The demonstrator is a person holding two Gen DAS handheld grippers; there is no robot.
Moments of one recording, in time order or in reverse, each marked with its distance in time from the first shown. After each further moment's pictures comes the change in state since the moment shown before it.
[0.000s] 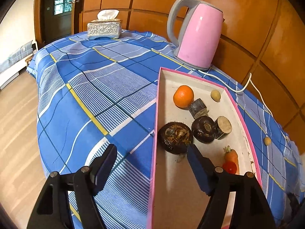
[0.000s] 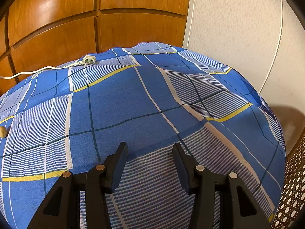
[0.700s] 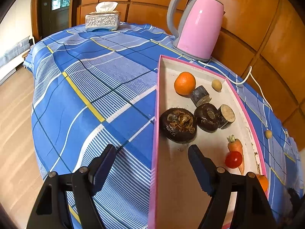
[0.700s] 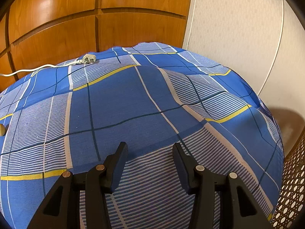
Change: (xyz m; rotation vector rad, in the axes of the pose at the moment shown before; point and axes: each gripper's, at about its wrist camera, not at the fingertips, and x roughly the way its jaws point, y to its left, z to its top) left arm 0.013 0.004 -0.012 -0.003 0.048 -0.020; right arm -0.001 0.003 0.000 -0.019 0.000 -0.017
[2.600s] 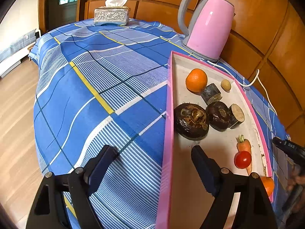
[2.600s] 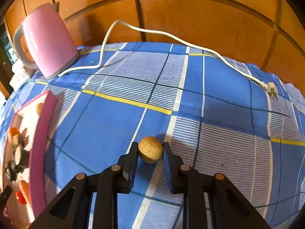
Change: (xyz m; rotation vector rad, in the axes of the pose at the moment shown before) left arm 0.005 0.011 -0.006 -0.053 0.005 0.026; right arm -0.019 0.239 0.031 -0.509 0.154 0.636
